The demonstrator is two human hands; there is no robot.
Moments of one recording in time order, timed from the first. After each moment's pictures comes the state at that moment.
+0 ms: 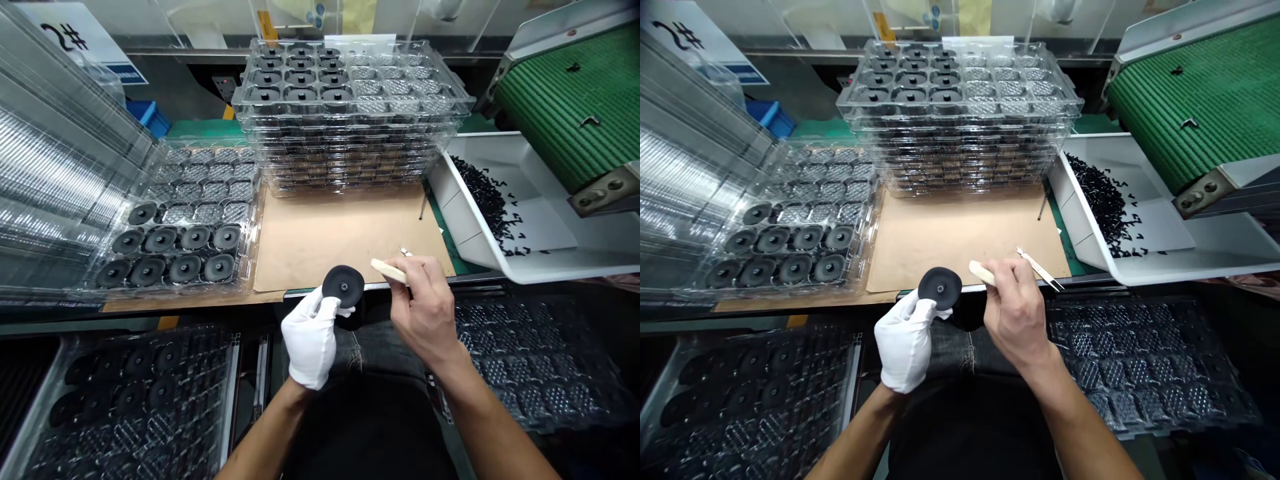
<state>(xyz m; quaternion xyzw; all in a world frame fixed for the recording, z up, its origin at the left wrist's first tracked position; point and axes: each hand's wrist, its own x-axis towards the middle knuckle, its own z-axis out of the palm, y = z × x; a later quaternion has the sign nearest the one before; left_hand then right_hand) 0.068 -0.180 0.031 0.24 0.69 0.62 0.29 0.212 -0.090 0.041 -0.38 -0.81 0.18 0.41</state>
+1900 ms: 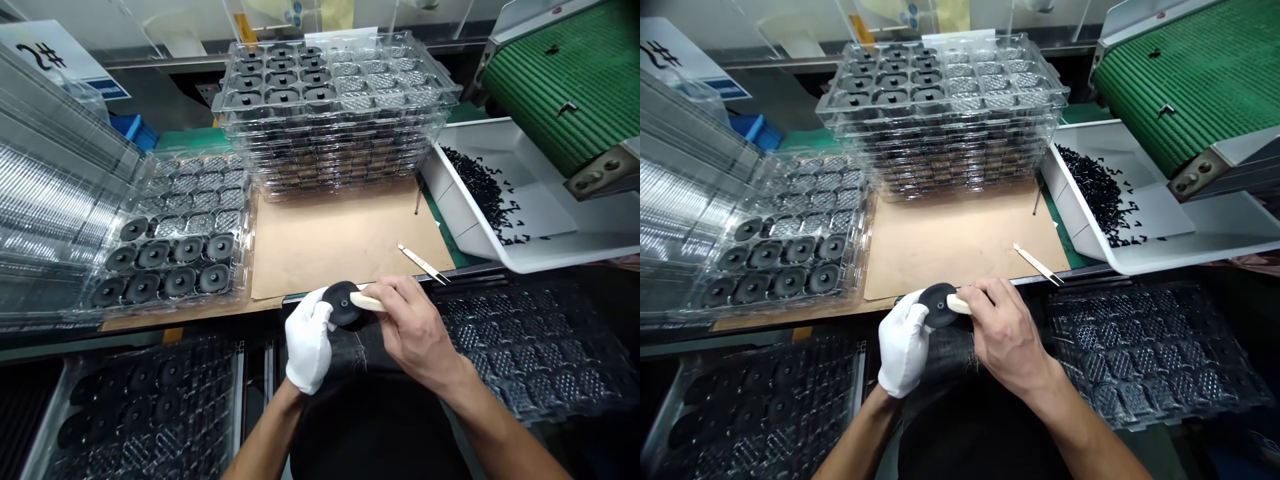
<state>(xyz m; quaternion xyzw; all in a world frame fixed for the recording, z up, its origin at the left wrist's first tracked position) 0.051 -0.186 0.022 0.36 0.71 0.53 0.29 0.218 -0.109 0.042 -0.31 -0.85 0.26 0.33</state>
